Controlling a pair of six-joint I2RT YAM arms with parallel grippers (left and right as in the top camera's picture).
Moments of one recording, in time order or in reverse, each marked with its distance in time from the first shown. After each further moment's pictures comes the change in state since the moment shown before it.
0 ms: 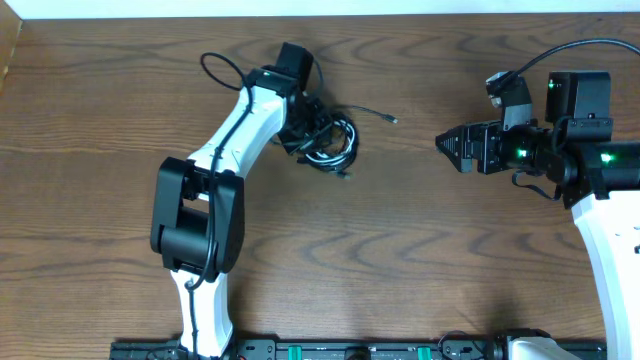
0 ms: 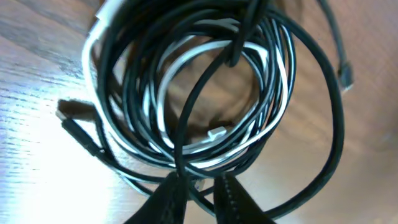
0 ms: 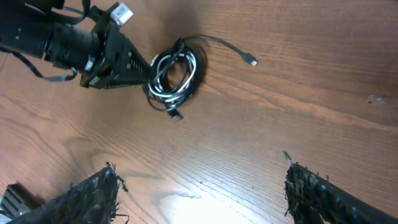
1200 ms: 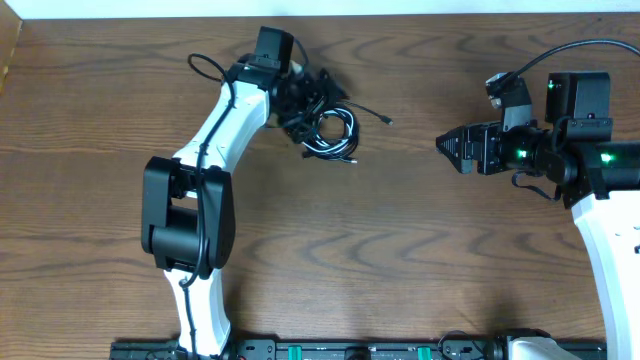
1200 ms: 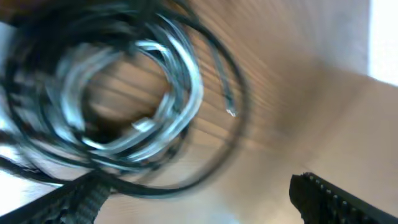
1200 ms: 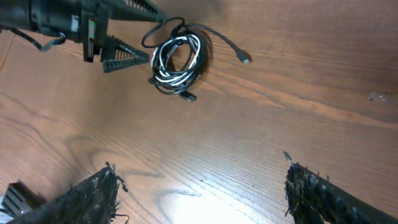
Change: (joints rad) left arm 0.076 0.000 0.014 0.227 0.260 -0.163; right arm 0.000 0.000 0.000 -0.008 0.000 0.000
